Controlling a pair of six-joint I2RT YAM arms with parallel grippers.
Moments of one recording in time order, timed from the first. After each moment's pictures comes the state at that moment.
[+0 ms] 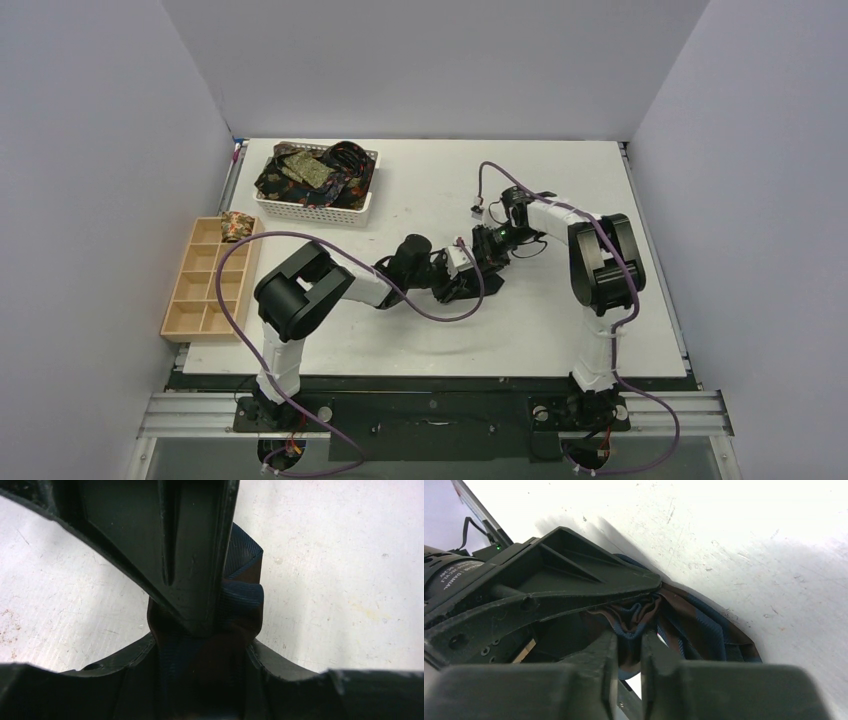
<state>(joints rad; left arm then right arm) -0.79 2.00 0.91 0.61 0.46 0.20 0.28 2.02 1.34 -0.78 -0.80 0.05</state>
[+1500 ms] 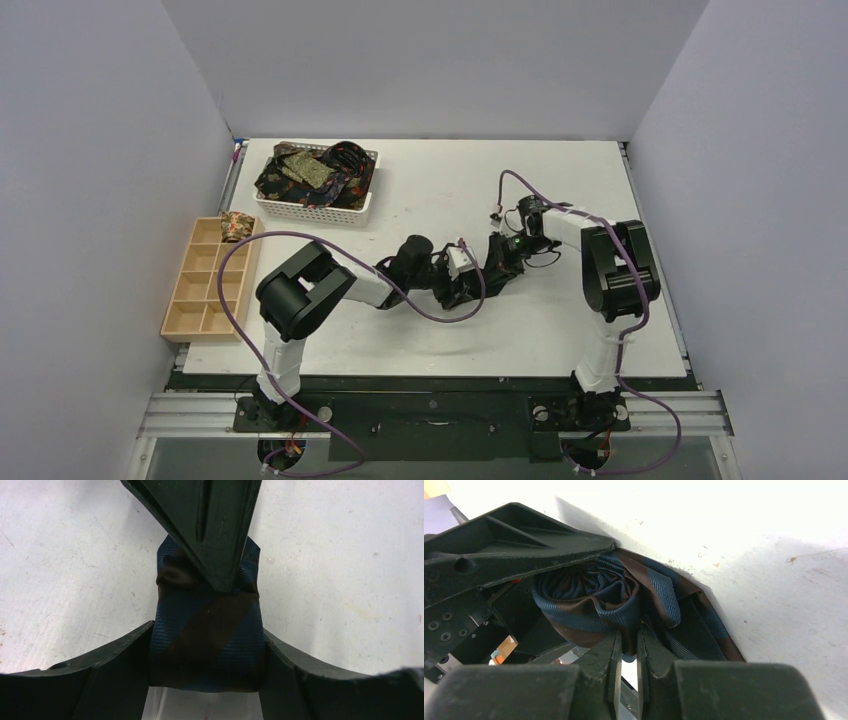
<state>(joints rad) -0.80 2.00 0.91 0.61 0.48 0.18 0.19 1.95 1.18 -0.70 -0.76 0.13</state>
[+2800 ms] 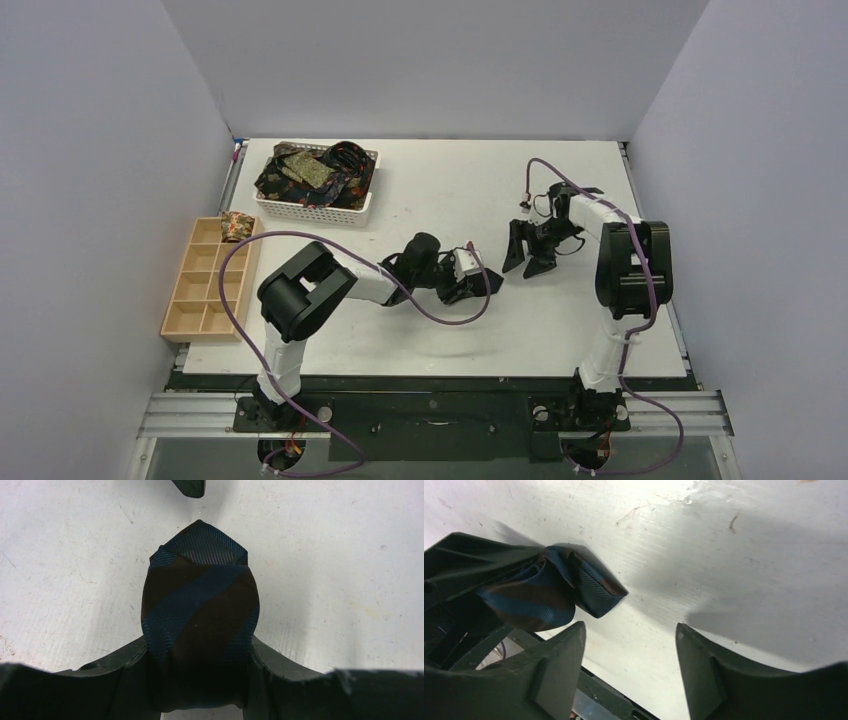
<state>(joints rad) -0.81 2.01 0.96 0.51 0.46 0.28 0.06 1.95 1.32 -0.92 -0.57 -0.04</state>
